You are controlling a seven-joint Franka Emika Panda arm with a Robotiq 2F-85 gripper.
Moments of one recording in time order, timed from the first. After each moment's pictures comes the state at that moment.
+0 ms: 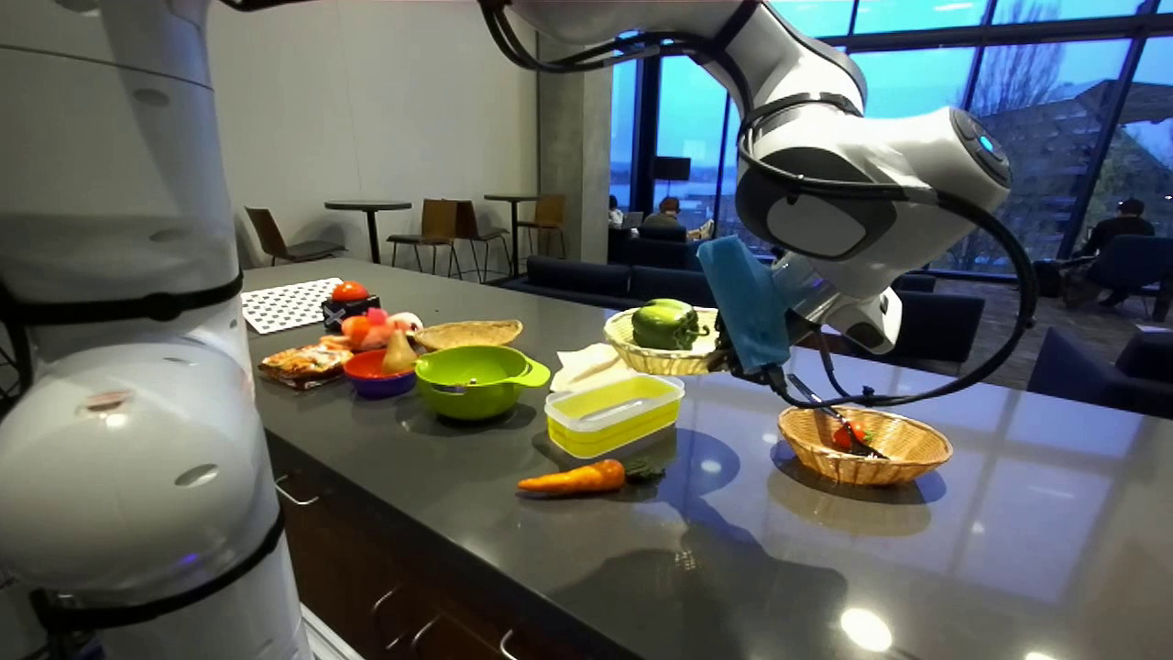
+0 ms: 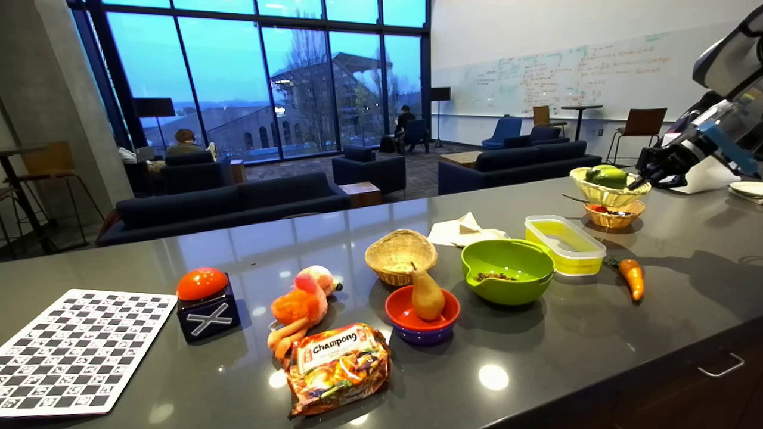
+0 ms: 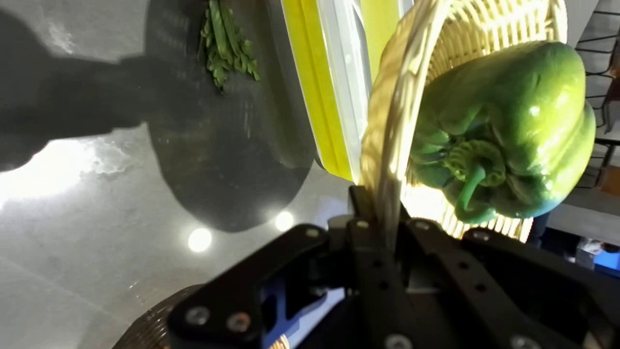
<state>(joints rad) -0.37 0.05 -0.36 -2.13 0.84 1.90 -0.50</state>
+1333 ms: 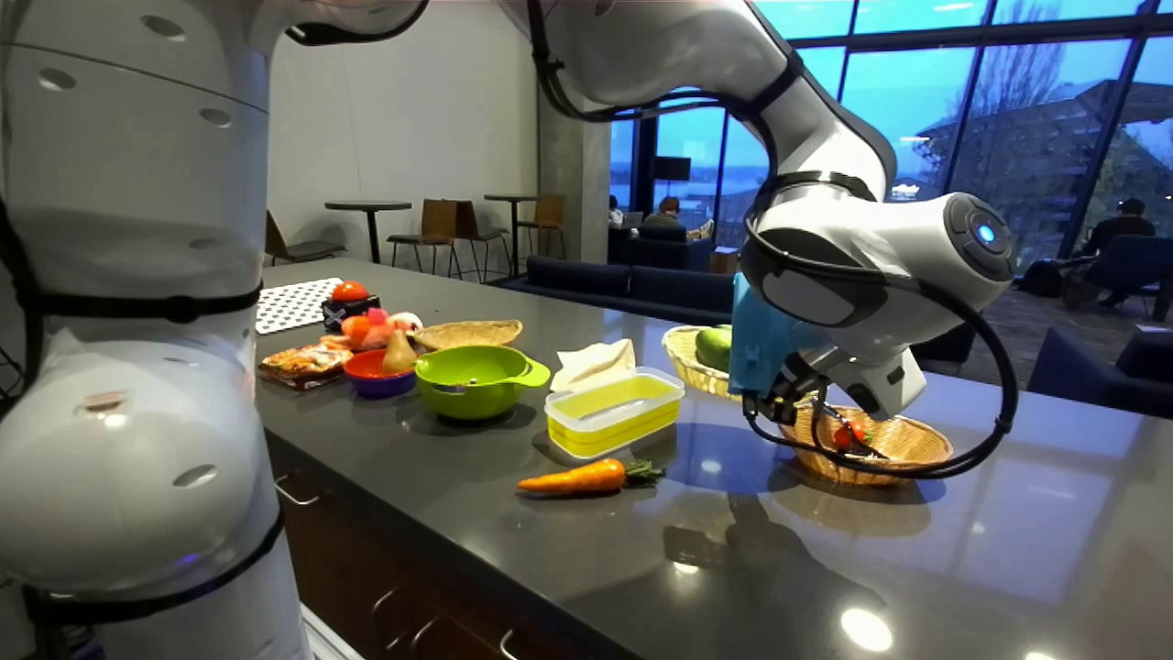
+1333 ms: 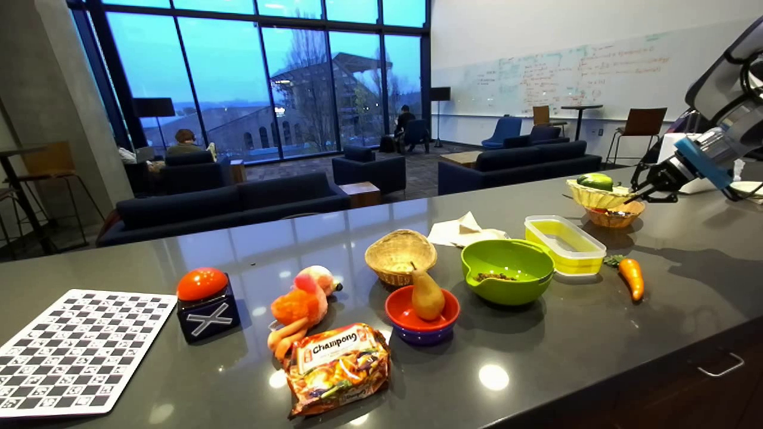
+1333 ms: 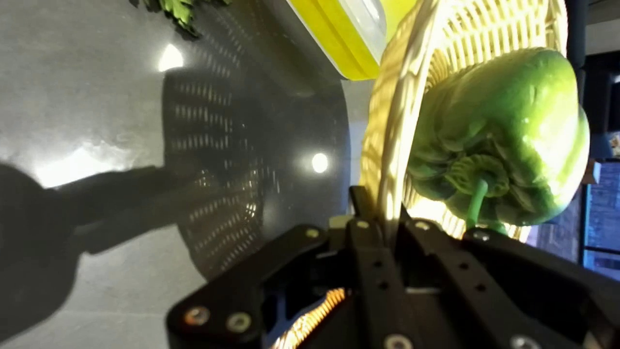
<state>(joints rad) -0.38 0.19 -0.36 -2.12 1.06 2.07 -0.25</state>
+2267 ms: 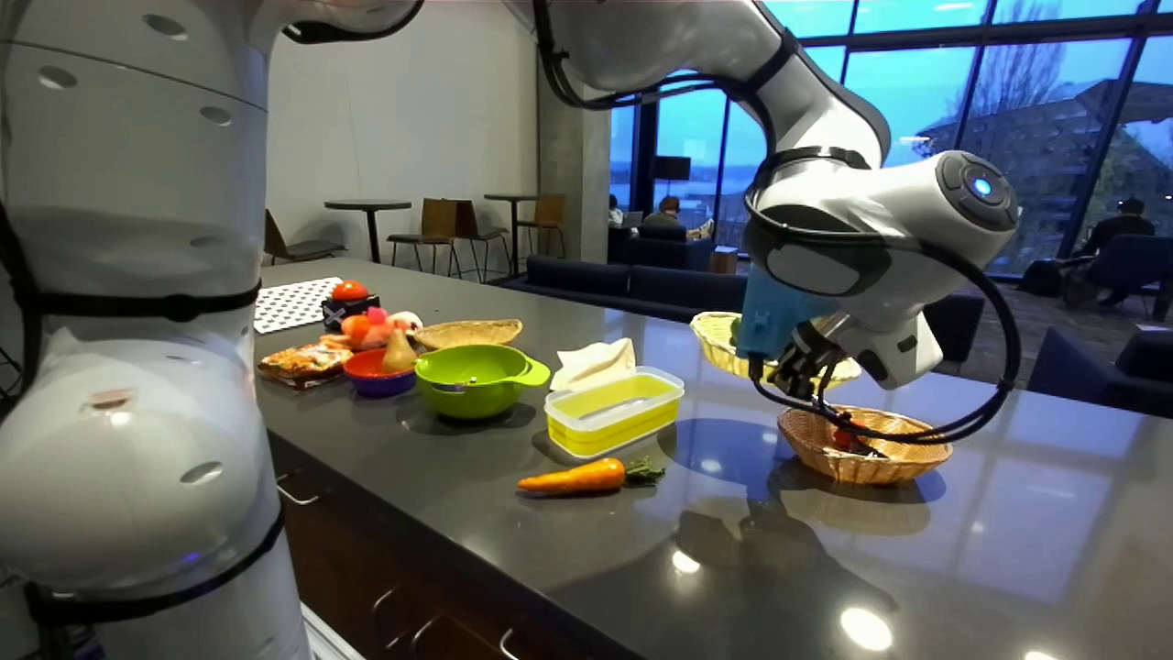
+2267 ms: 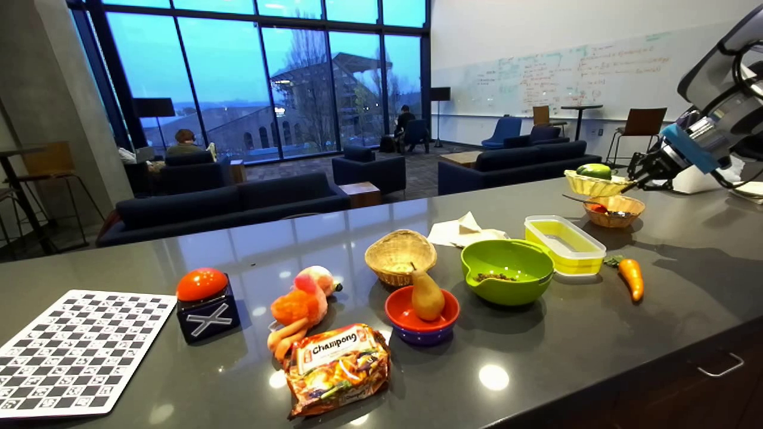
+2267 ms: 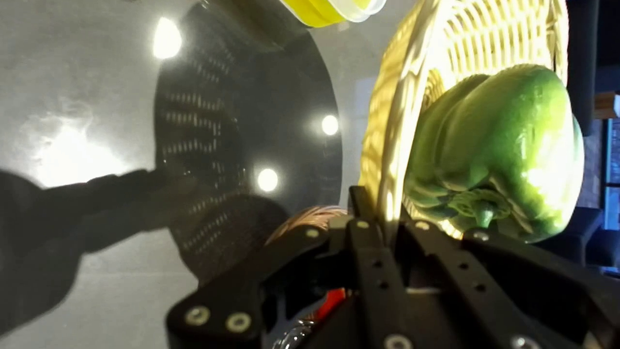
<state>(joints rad) -0.36 0.18 -0.35 -2.07 1.05 2.16 -0.09</state>
